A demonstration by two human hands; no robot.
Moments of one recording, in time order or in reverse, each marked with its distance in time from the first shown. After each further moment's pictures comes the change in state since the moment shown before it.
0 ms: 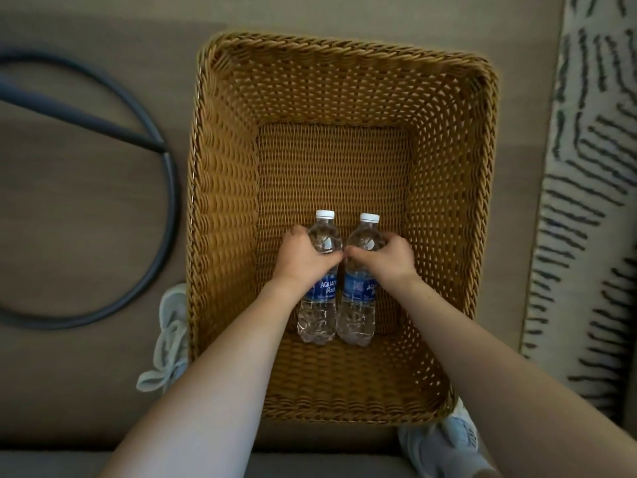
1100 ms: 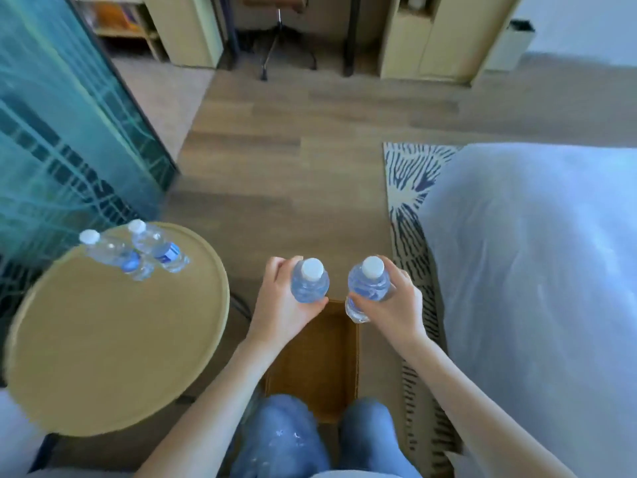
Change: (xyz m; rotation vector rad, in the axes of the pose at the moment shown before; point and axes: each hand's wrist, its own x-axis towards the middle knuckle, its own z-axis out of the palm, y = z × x) left_hand -0.577 0.316 -0.453 -0.169 0.622 0.792; right_hand -0.622 -0.352 -0.338 0.068 0.324 -0.875
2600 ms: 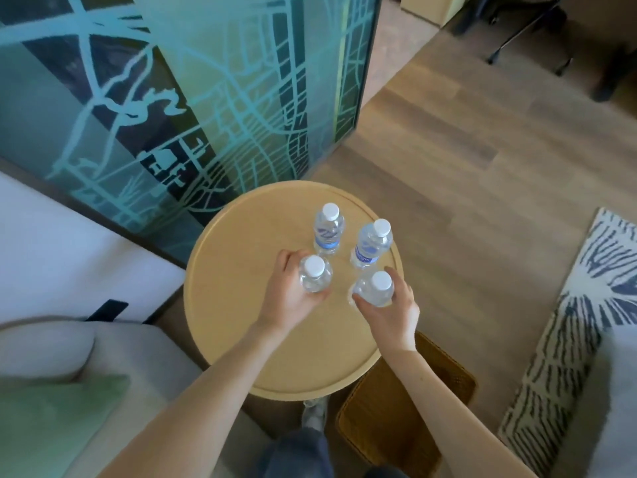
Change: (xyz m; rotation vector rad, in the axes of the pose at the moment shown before) left_hand 0.007 -0.321 -0.217 0.049 0.350 -0.485; right_hand 0.027 -0.111 0.413 -0.083 -0.407 0.002
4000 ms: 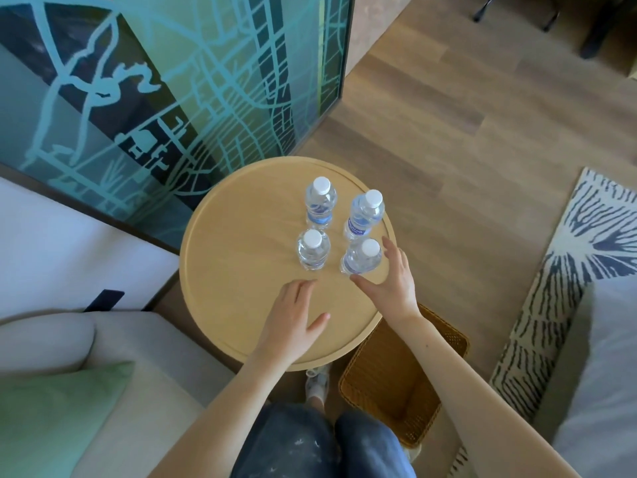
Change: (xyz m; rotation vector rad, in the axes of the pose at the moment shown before) left_hand -0.083 -0.004 -0.009 0.287 -0.288 0.184; right_hand 0.002 0.016 -0.012 -0.151 -0.165 -0.074
